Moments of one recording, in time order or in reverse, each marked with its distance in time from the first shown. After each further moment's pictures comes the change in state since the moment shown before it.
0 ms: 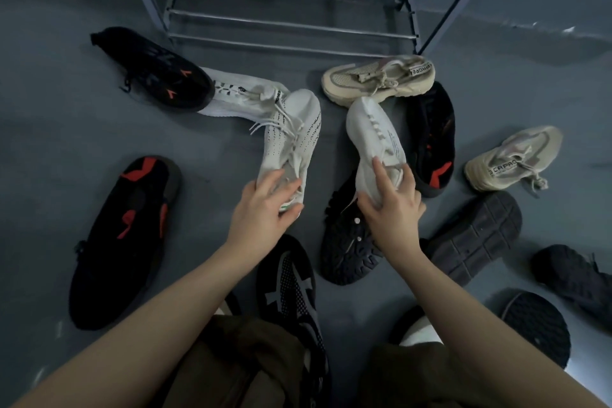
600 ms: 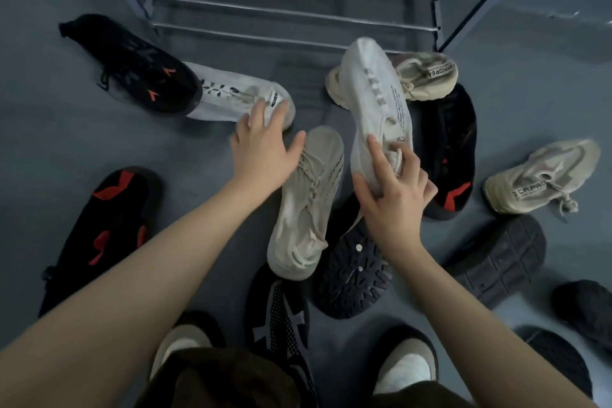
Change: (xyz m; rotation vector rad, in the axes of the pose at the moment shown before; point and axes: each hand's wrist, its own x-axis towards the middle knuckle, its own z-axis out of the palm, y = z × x) left_hand 0.130 0.003 0.002 0.158 0.008 -0.222; right_hand 0.057 -0.017 0.010 -0.015 0.205 -0.167
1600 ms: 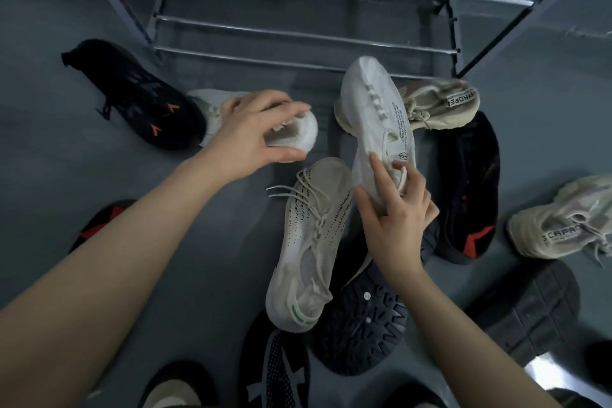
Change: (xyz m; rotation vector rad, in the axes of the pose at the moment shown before) left_hand 0.074 -0.033 -0.036 -0.162 -0.058 0.452; right_hand 0.034 0.003 0.032 0.113 0.000 0.043
